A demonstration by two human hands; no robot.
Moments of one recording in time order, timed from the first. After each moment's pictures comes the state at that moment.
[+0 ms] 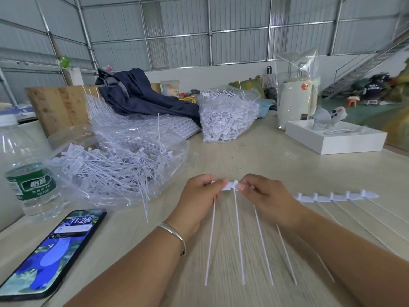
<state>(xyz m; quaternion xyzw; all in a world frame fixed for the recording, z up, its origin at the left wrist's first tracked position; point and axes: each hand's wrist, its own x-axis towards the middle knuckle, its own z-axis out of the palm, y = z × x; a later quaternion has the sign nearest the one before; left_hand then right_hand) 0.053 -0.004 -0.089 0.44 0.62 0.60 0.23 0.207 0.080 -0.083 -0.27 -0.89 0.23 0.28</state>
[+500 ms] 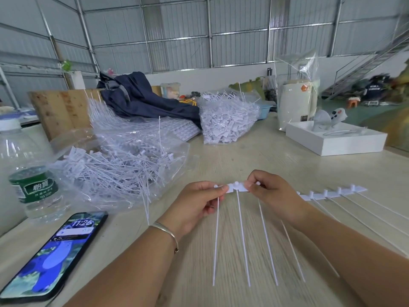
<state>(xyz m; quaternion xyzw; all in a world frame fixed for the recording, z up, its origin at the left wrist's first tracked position) 0.042 -0.010 -0.085 0.41 0.57 0.58 0.41 0.211 0.095 -0.086 -0.25 -0.83 0.35 0.34</state>
